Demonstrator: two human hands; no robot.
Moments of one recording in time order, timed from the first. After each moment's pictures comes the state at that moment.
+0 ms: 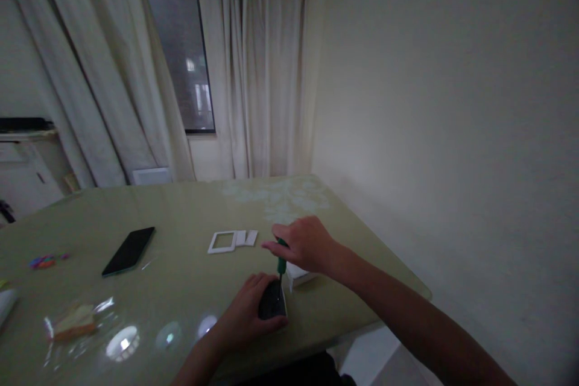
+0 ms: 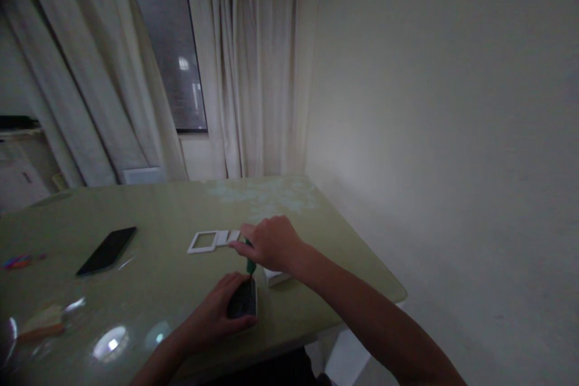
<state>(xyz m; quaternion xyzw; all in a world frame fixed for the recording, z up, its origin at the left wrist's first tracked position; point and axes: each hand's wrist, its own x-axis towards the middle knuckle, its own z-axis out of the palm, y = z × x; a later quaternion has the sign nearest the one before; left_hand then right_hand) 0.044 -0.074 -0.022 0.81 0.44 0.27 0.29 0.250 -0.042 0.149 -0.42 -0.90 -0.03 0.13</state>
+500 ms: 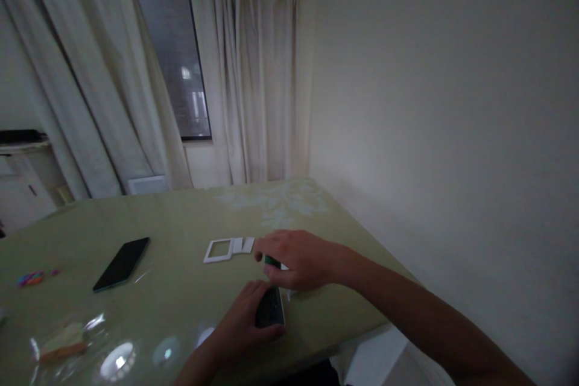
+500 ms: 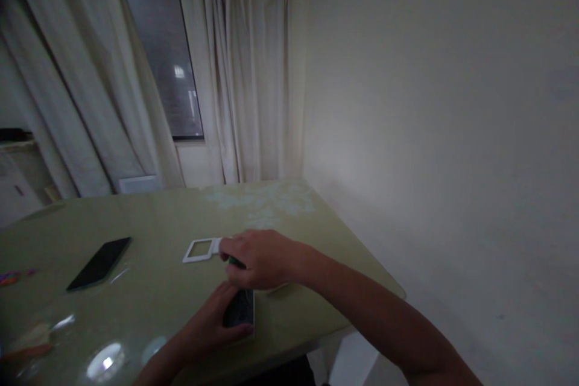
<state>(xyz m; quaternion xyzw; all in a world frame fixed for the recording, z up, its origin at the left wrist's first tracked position) 0.043 -0.069 -0.023 0.81 0.43 0.27 0.30 0.246 -0.057 0.173 -0.30 -0.95 0.01 0.07</state>
